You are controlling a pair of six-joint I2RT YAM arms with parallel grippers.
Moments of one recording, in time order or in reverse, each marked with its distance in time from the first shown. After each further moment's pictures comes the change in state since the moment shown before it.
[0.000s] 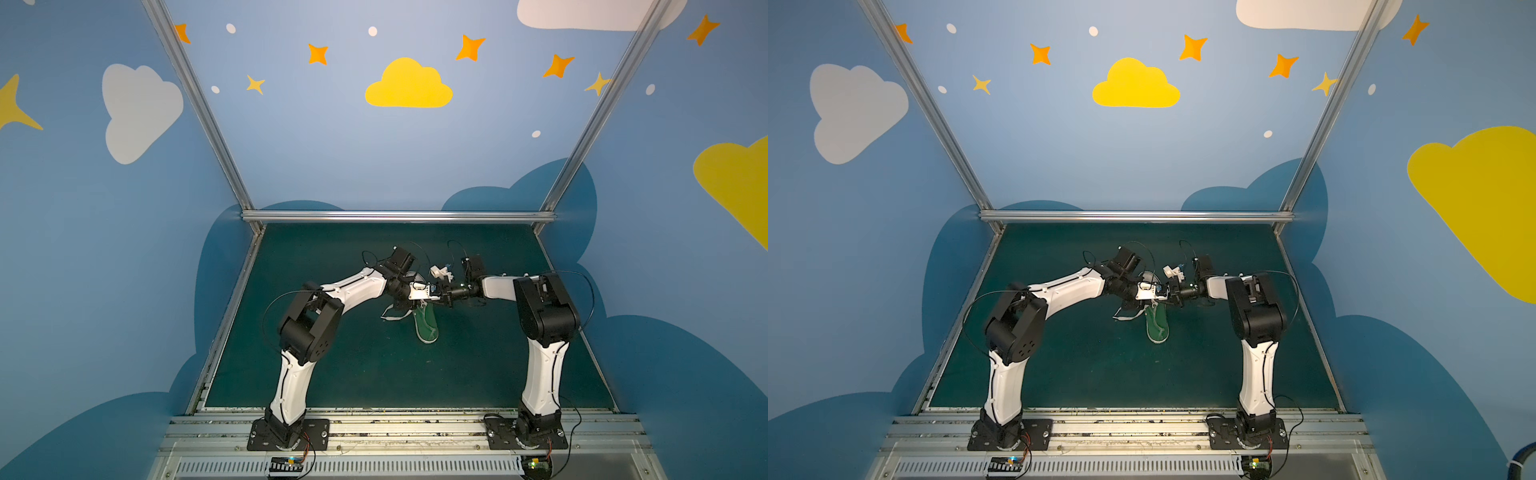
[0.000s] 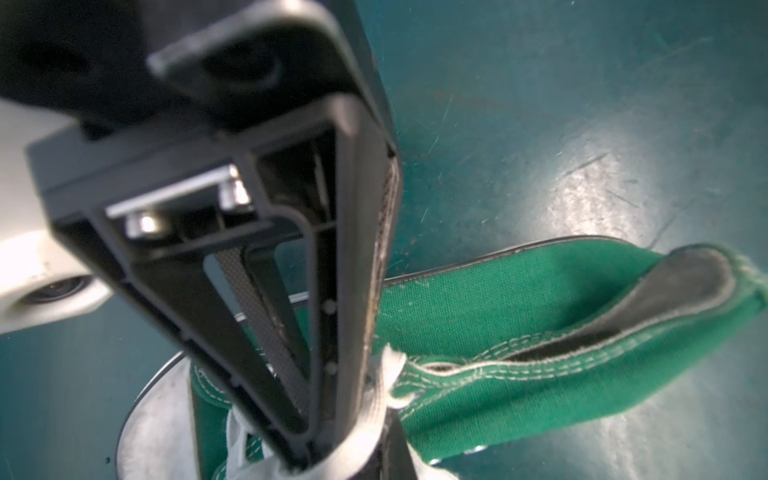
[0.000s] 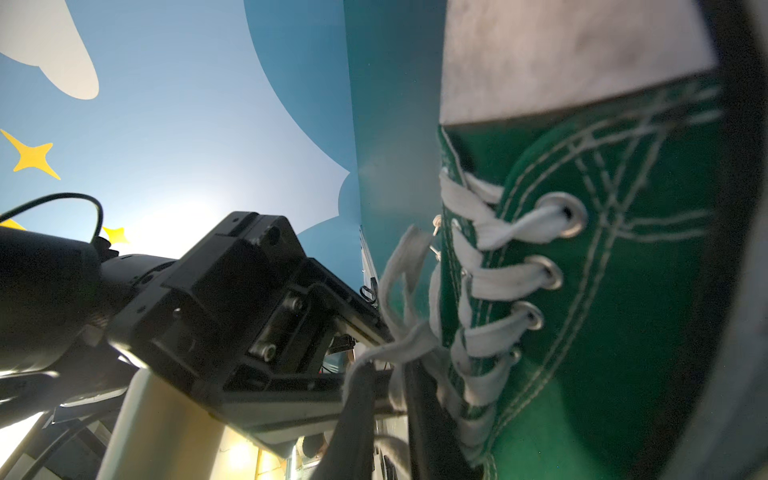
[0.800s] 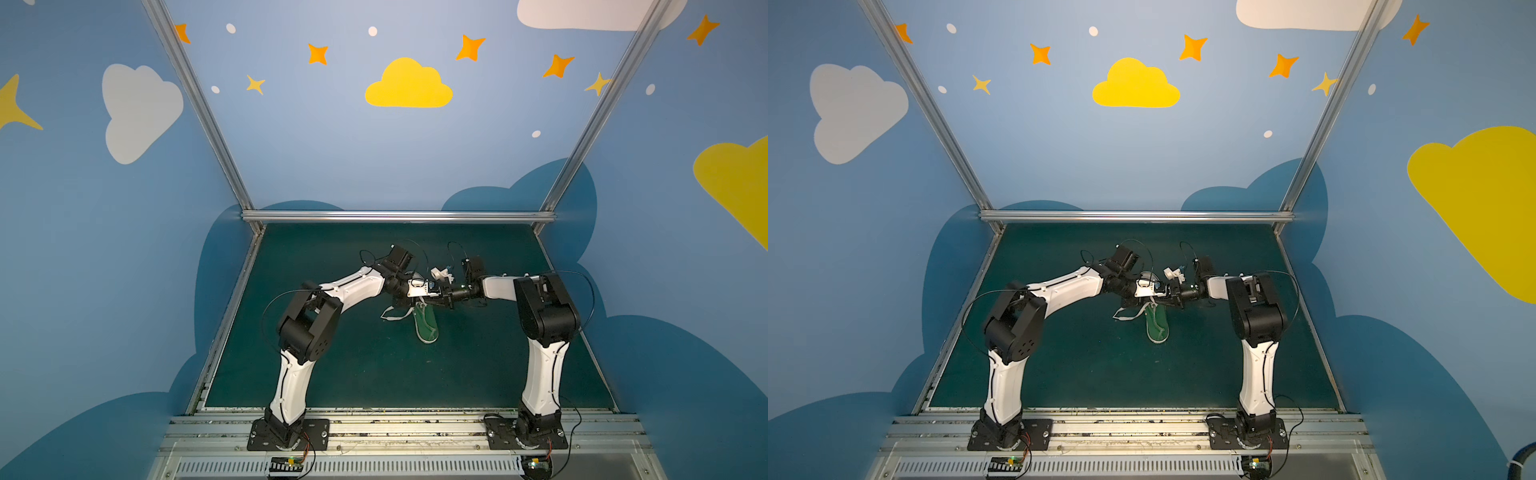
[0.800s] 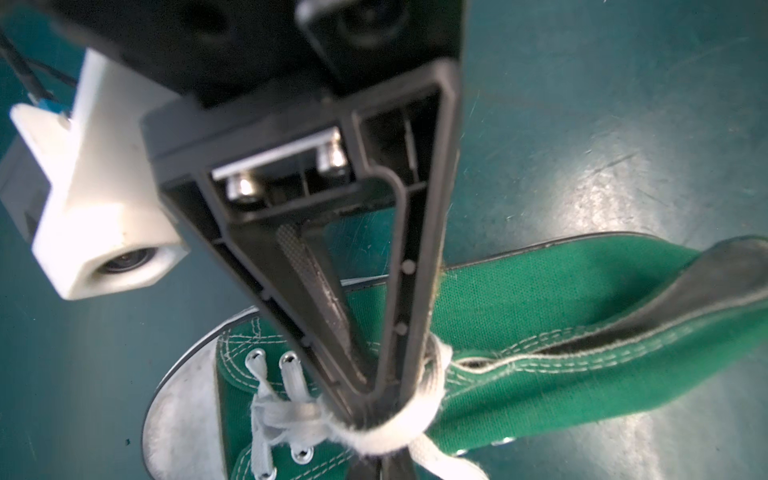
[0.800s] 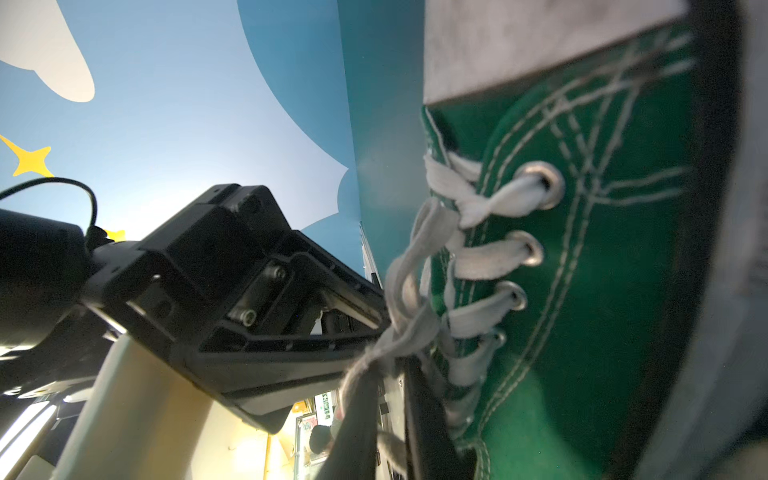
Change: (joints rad) left arm 0.010 0.000 -0.004 0.027 -0.002 -0.012; right arm -0.003 0.000 -0.004 -0.041 -0.006 -0.015
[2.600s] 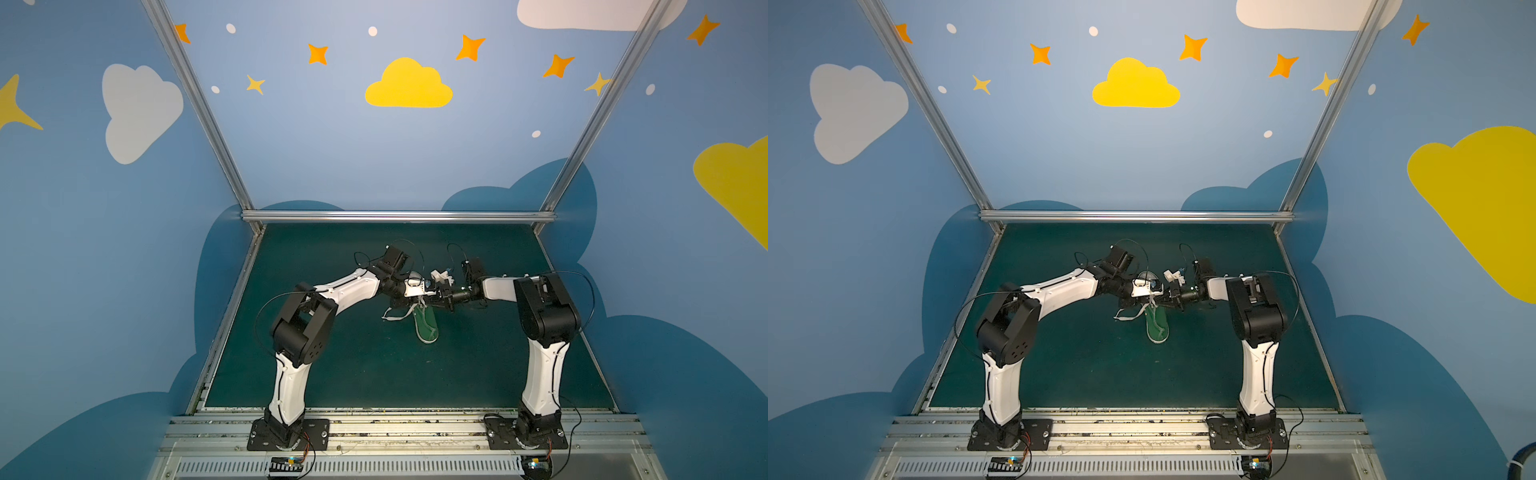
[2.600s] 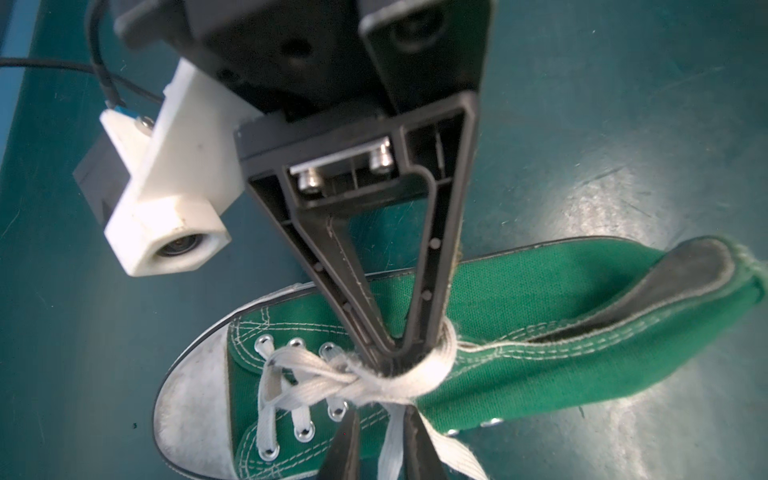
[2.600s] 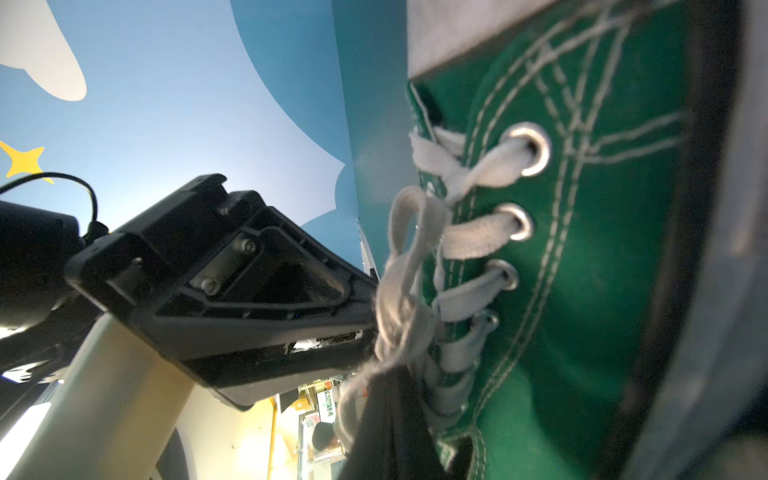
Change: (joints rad) left arm 0.021 -0.048 -0.067 0.058 0.028 -0.033; right arm -0.002 -0.006 -0.016 -0.022 0.006 -0.020
